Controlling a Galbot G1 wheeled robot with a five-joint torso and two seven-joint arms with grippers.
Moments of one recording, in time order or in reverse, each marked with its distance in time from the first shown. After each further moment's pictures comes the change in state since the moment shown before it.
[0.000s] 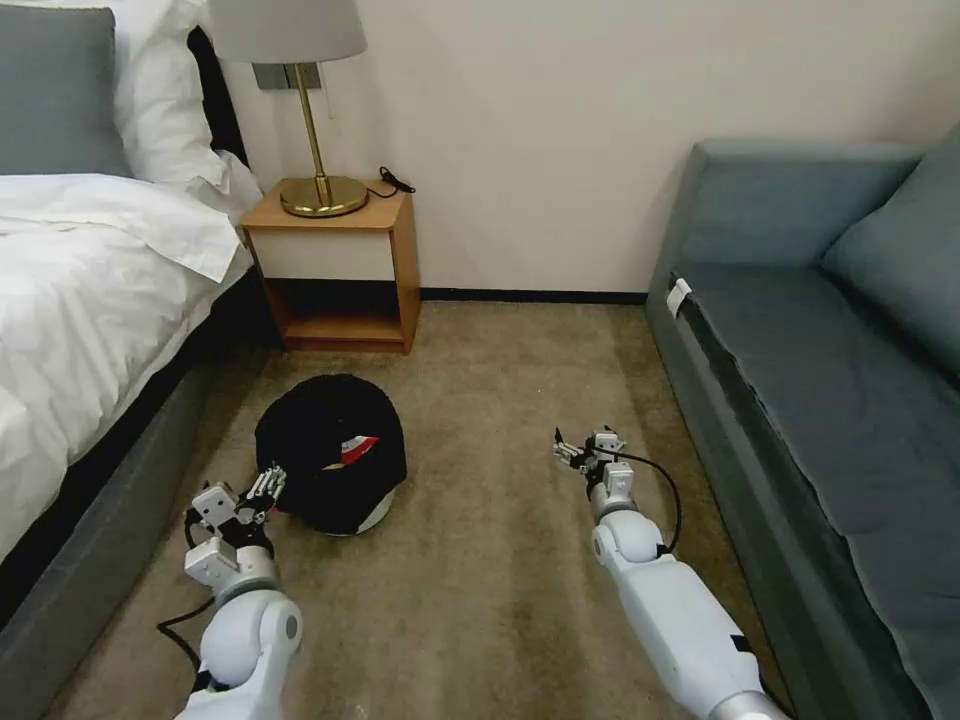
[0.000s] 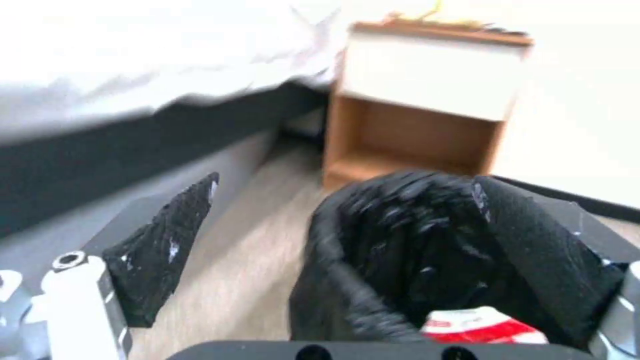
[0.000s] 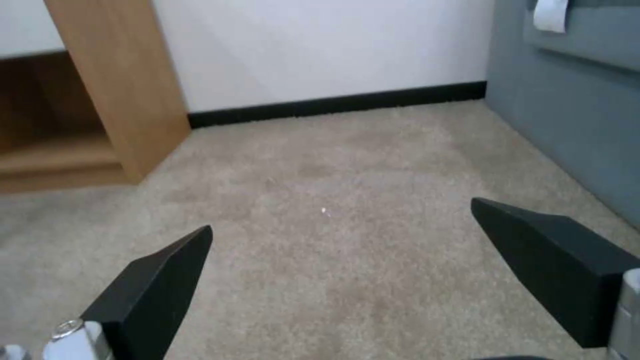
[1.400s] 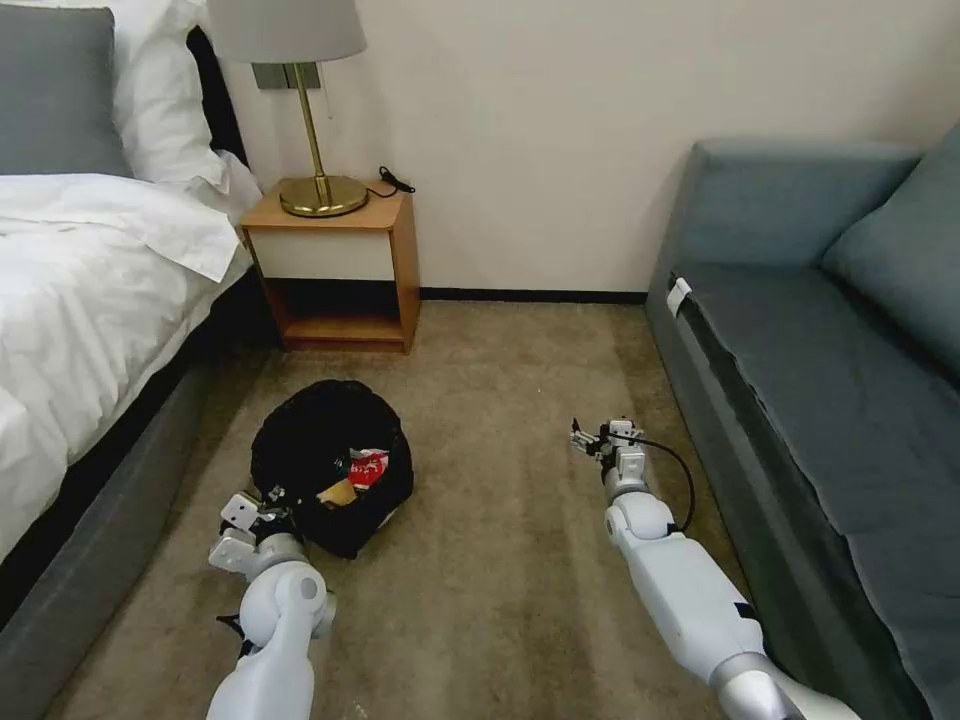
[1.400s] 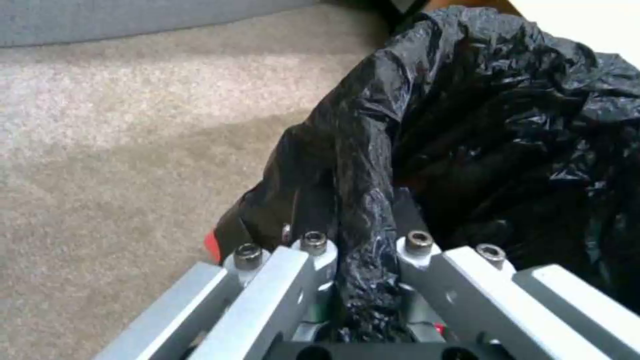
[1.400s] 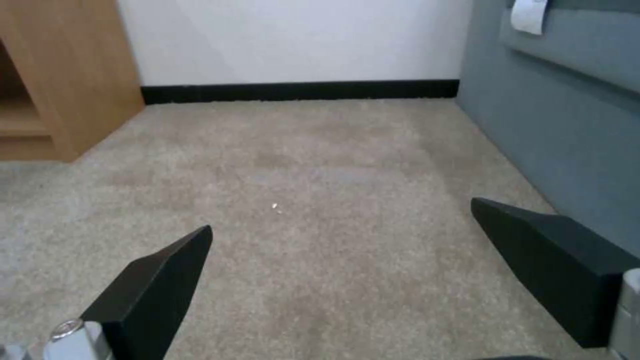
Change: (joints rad) left arm -0.213 -0.075 0.007 0.224 -0.590 0.095 -0.215; right arm 0.153 0.000 -0.009 -0.227 -0.057 0.001 0.004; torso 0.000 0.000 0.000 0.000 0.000
